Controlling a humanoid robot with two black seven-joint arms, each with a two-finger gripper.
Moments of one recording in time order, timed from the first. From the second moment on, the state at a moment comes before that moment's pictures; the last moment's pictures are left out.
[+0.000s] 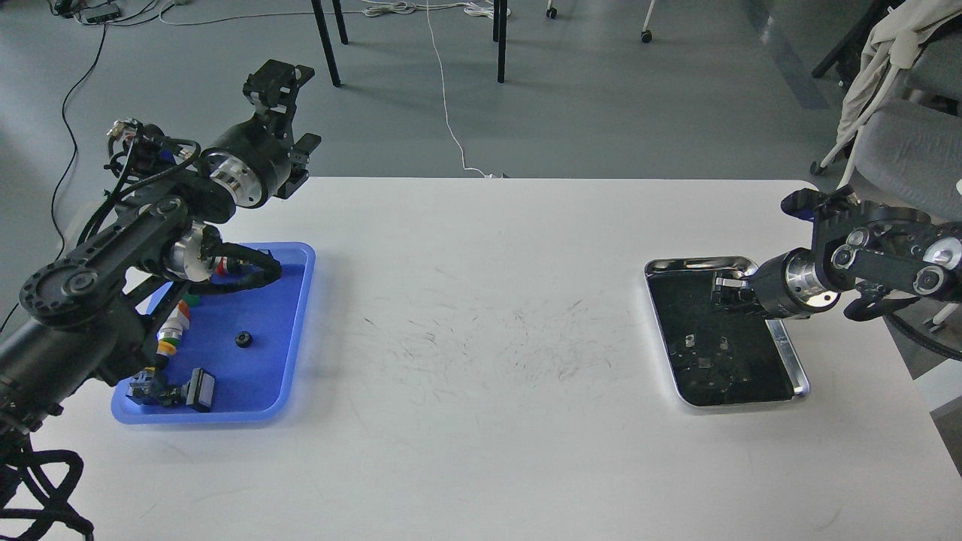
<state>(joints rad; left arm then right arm) -0.73 0.38 -0.90 -1.08 0.67 0.06 0.05 1.29 -0.53 -0.56 0.87 -0.56 0.46 -0.07</state>
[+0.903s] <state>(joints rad) -0.73 0.38 -0.90 -1.07 0.67 0.06 0.05 1.31 -0.65 -0.17 0.86 -0.53 0.42 -0.07</state>
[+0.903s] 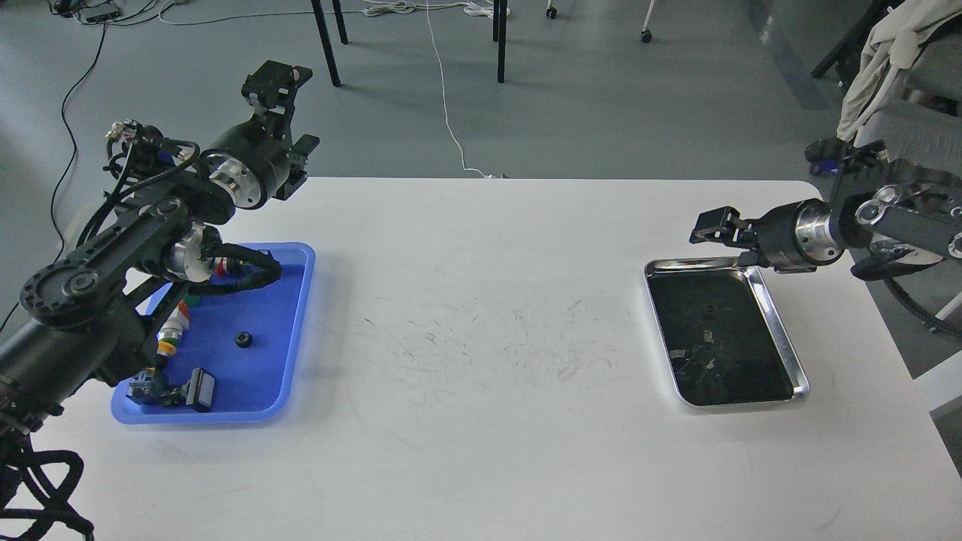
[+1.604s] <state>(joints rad) -0.43 0.97 -0.82 -1.46 1.00 -0.20 -0.06 0.48 -0.58 0.94 0.88 0.41 0.49 -0.01</state>
